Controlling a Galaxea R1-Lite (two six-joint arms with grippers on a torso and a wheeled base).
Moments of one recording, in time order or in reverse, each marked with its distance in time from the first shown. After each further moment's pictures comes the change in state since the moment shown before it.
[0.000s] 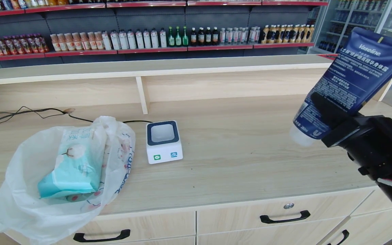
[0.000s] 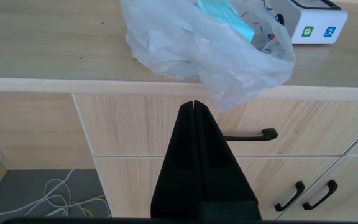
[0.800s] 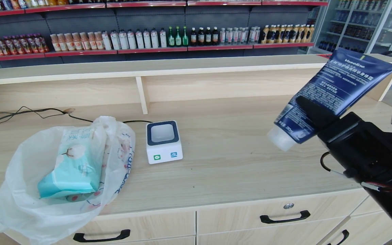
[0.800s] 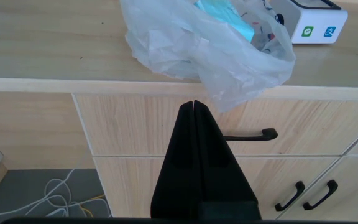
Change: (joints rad) left arm 0.000 0.000 0.000 0.000 0.000 0.000; right arm 0.042 0.050 -0.017 0.000 0.034 0.493
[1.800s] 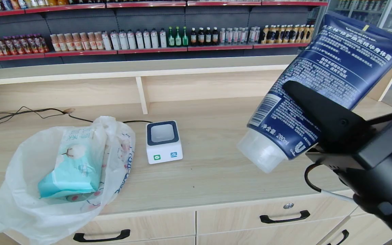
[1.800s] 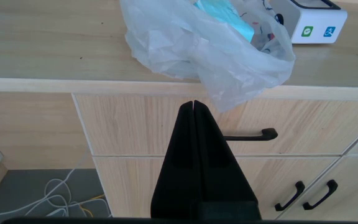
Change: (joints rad) left arm 0.000 0.000 0.000 0.000 0.000 0.000; right arm 0.378 -0.088 -0.061 -0.001 0.001 0.100
